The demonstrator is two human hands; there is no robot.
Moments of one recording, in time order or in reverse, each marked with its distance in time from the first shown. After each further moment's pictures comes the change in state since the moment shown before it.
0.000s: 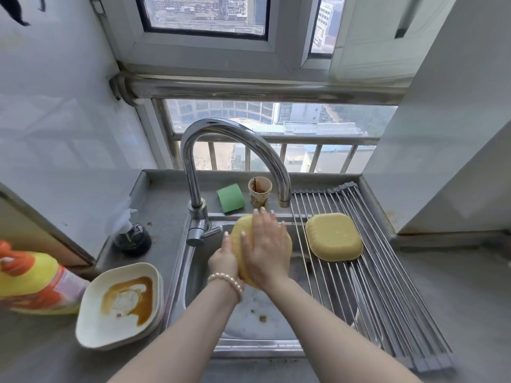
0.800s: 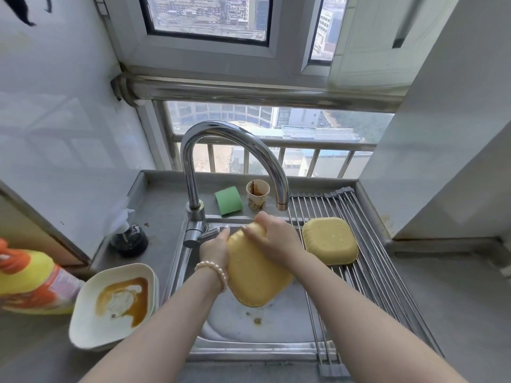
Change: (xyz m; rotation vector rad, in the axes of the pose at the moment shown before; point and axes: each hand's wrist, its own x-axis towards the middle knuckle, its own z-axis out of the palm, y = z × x) left_hand 0.010 0.028 -0.003 0.309 -0.010 0.051; right_hand 0.040 0.016 -0.048 0.085 -0.342 -0.020
